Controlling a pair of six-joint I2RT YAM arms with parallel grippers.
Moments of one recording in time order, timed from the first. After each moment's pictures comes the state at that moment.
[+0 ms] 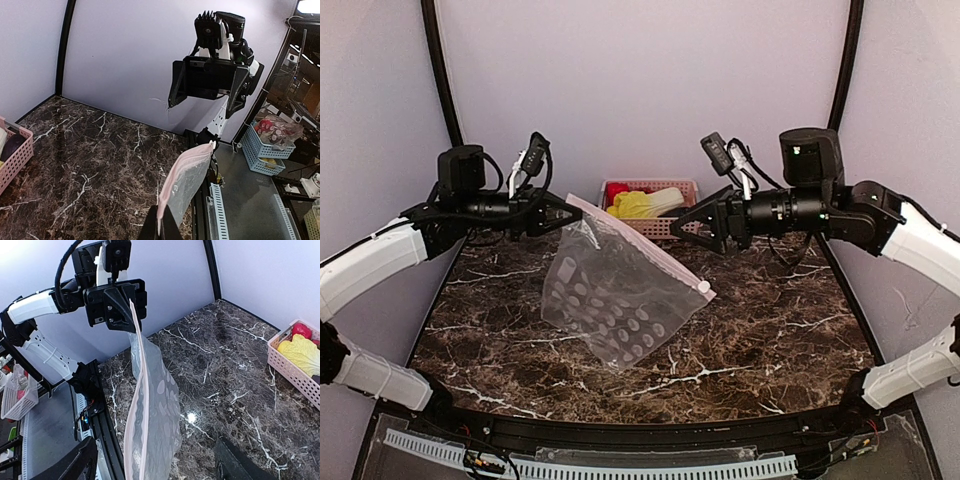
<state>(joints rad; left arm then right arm) -0.47 1.25 1.10 -0.05 1.02 -0.14 0.89 1.24 1.34 -0.46 -0.37 0.20</state>
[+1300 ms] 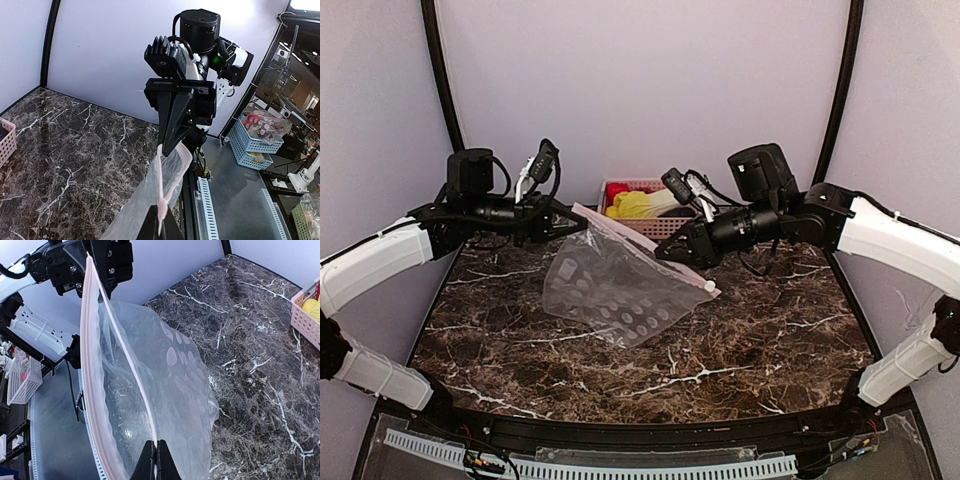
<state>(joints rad) -0.50 1.28 1.10 -0.07 1.07 -0.14 0.90 1.41 1.36 -0.51 -0.46 0.21</state>
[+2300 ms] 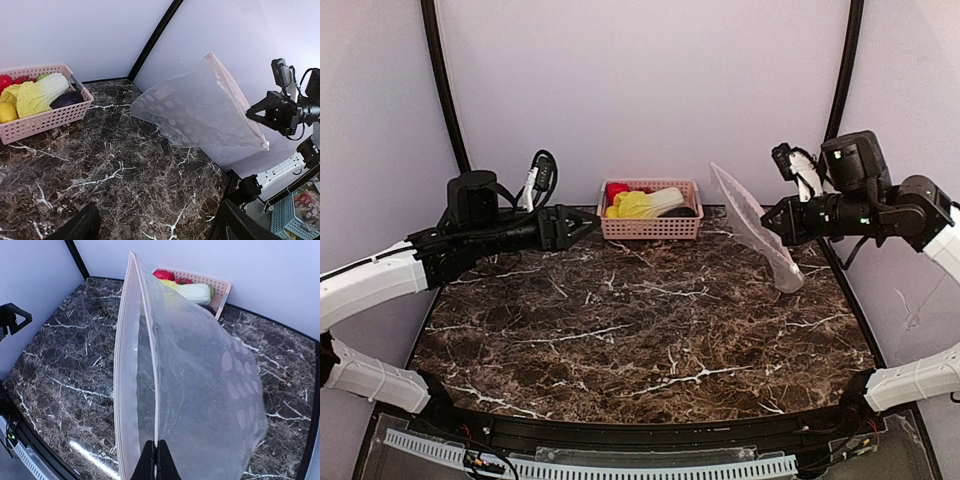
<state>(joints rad) -0.63 1.18 0.97 0.01 0.42 -0.46 0.77 1.09 1.43 -0.93 0.15 0.26</state>
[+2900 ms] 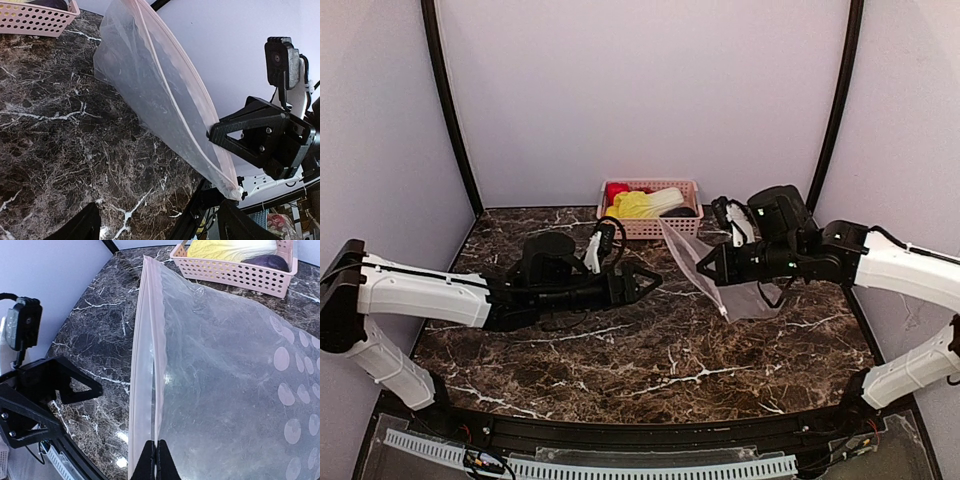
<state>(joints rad) -0.99 1.45 0.83 0.32 0.11 -0.87 0.87 1.24 1.07 -0.47 -0.03 0.51</state>
